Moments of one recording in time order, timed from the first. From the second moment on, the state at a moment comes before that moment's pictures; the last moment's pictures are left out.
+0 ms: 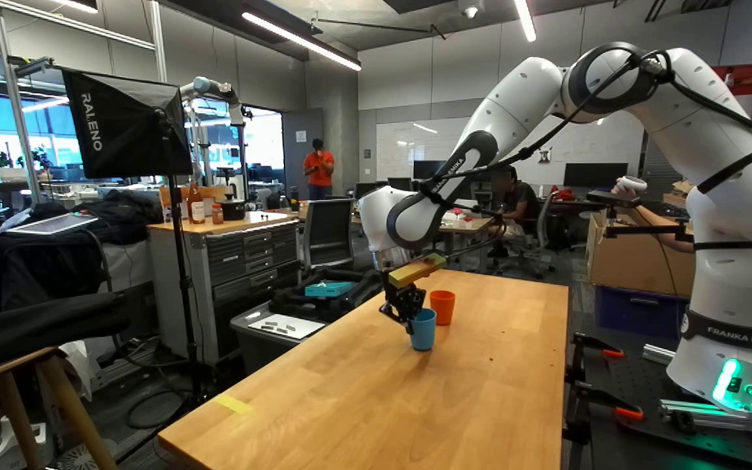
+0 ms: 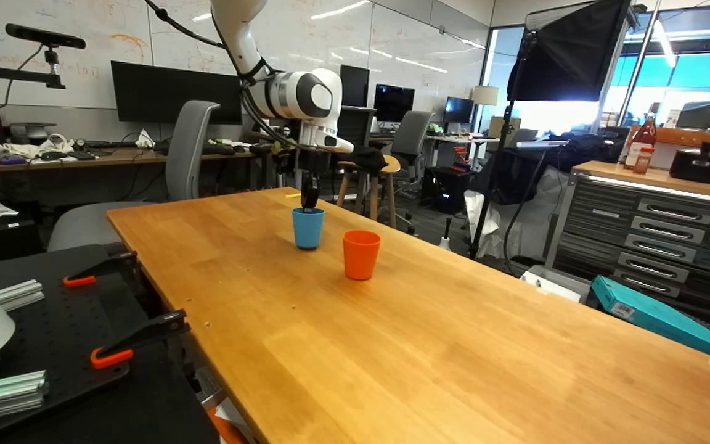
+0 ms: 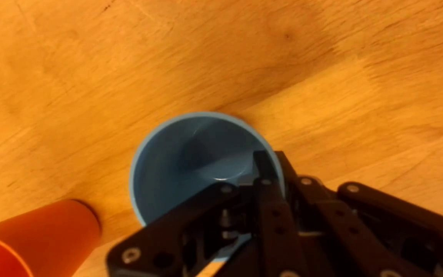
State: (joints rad) arm 0.22 0.63 -0.01 -1.79 -0.11 2.18 0.76
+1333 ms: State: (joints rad) arm 0.14 0.57 -0.15 -1.57 -0.15 1.96 0.81
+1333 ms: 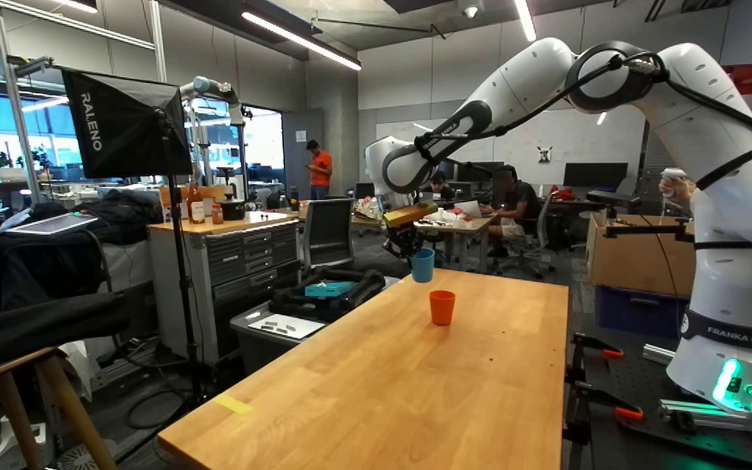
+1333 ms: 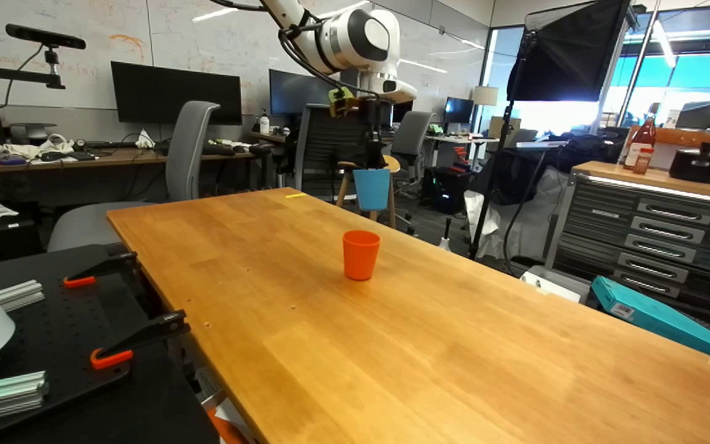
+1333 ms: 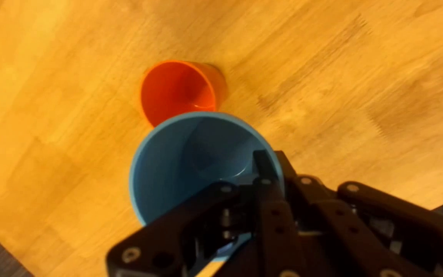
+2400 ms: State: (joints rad) arm 0.08 0.57 -0.15 -1.59 -0.17 1.80 0.82
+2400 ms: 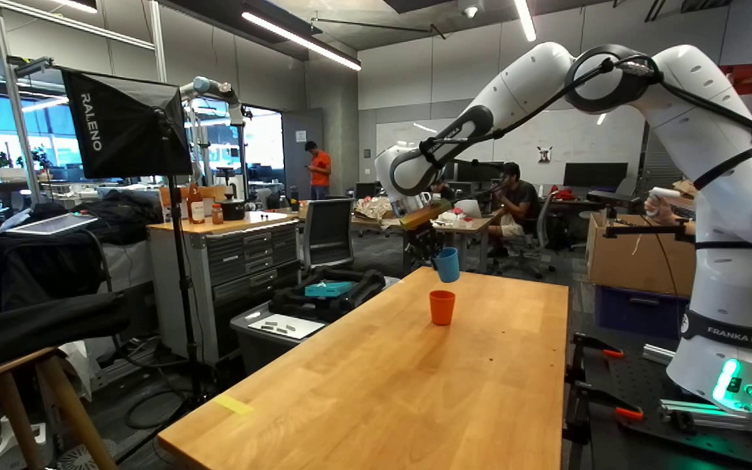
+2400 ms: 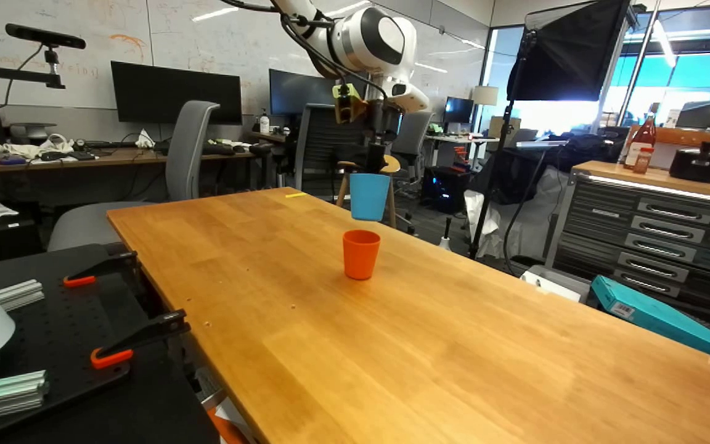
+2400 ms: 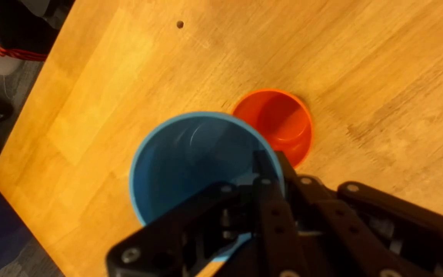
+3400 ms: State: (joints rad) arm 0.08 0.63 -0.11 -1.62 -0.11 1.93 0.85
